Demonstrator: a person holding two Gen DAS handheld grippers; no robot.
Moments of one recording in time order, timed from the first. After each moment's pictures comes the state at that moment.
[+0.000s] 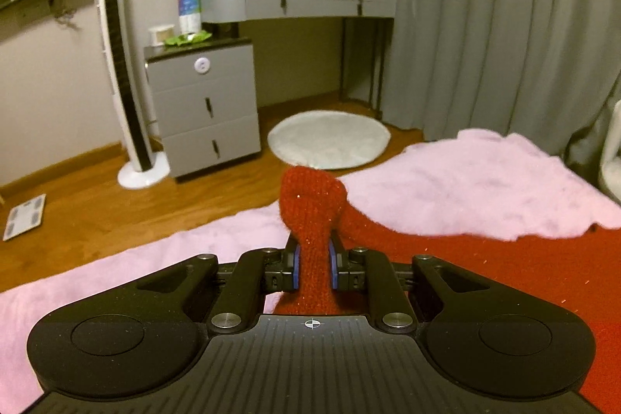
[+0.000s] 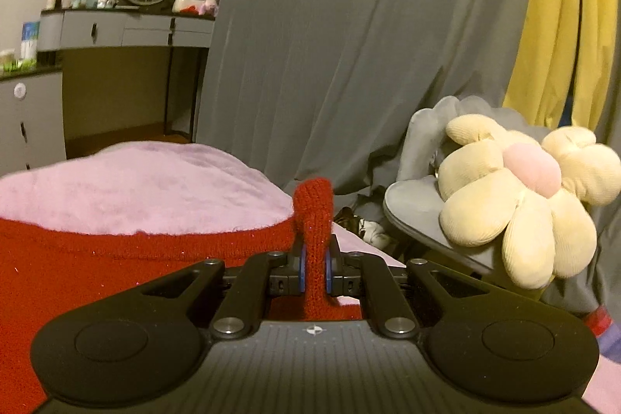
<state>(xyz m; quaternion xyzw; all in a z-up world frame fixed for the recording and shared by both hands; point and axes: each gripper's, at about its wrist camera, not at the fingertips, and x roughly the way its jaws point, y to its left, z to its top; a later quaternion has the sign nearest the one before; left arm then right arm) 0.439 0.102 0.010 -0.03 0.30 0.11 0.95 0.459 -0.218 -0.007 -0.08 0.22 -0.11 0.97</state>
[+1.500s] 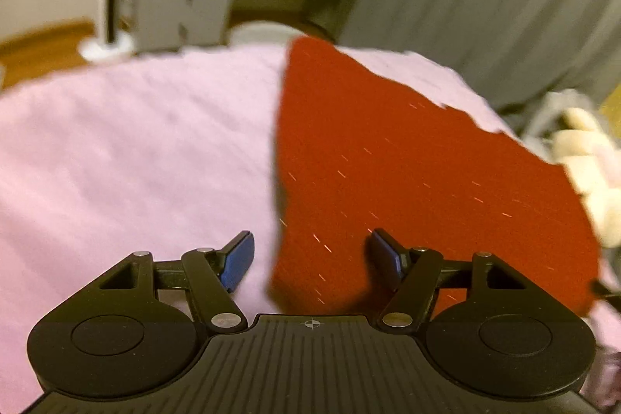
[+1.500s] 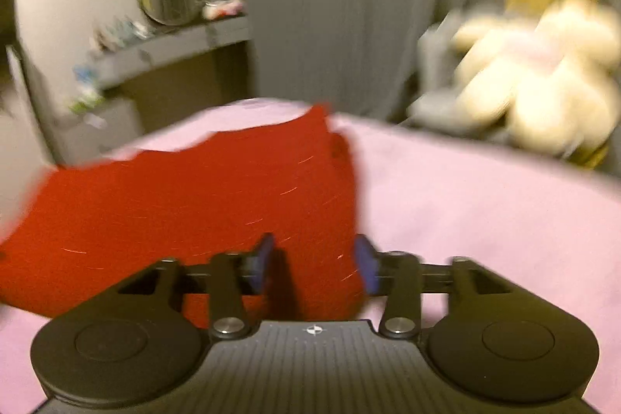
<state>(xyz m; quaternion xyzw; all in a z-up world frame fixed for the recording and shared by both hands) 0.282 0.135 -0.017 -0.20 0.40 -0.01 0.90 0.266 -0.281 -0.022 0.11 0.28 0.02 0.95</state>
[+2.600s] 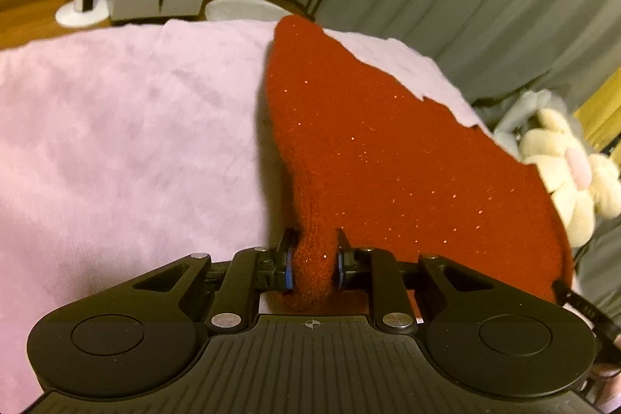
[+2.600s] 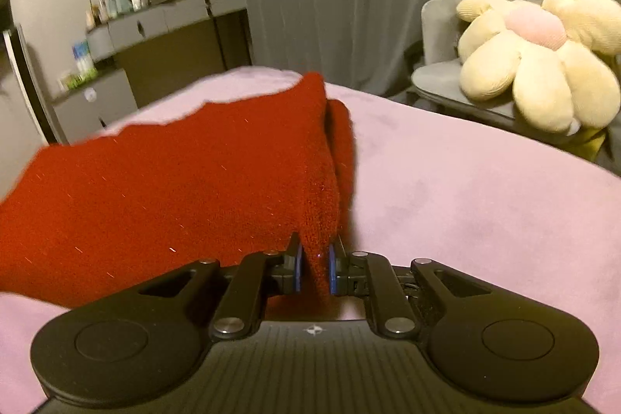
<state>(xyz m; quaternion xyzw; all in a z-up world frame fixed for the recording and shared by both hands) 0.292 0.142 -0.018 -0.22 0.42 -0.04 0.88 0.278 -0.286 -0.027 0.08 0.32 0.00 0.94</state>
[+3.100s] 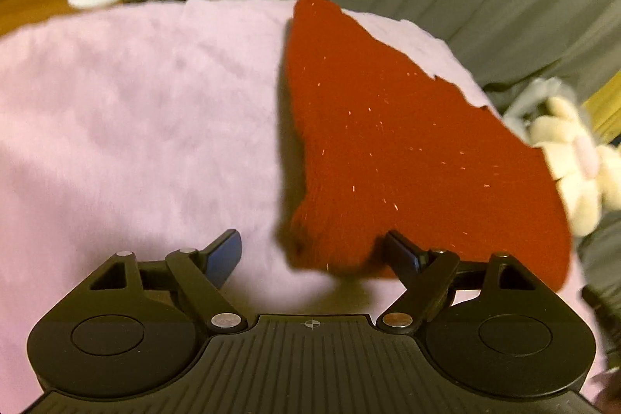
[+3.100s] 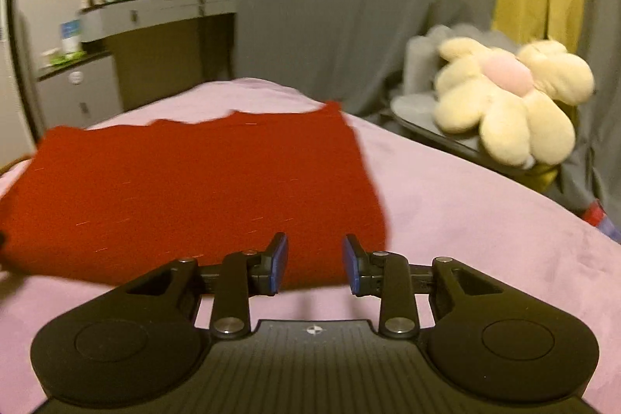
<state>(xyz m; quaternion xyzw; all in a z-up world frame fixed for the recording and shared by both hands) 0.268 0.157 -0.017 -0.24 0.45 -0.04 0.86 0.210 -0.202 0.023 0.00 0.31 -0.05 0.95</state>
